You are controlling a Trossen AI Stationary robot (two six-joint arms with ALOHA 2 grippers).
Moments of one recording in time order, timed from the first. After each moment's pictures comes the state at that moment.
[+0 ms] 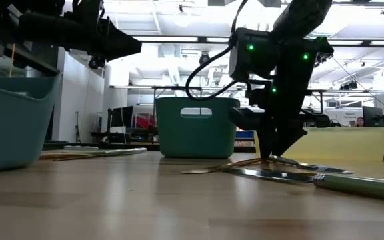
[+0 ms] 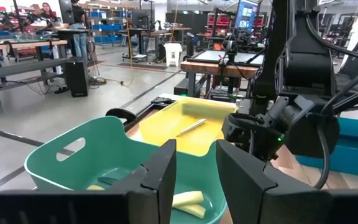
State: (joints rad) left arm 0.15 0.90 0.31 0.57 -0.17 -0.04; right arm 0.08 1.85 1.00 -0.62 0.46 1.30
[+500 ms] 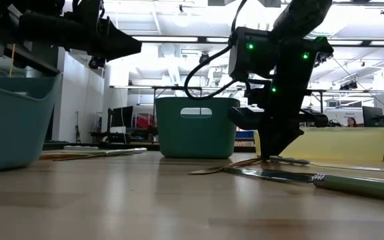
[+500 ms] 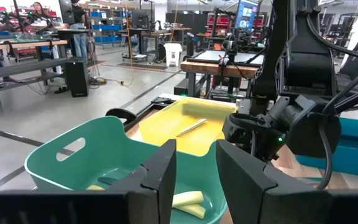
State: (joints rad) left arm 0.15 0.90 0.30 0.57 -0.17 -0.04; right arm 0.08 1.85 1.00 -0.61 0.46 1.28
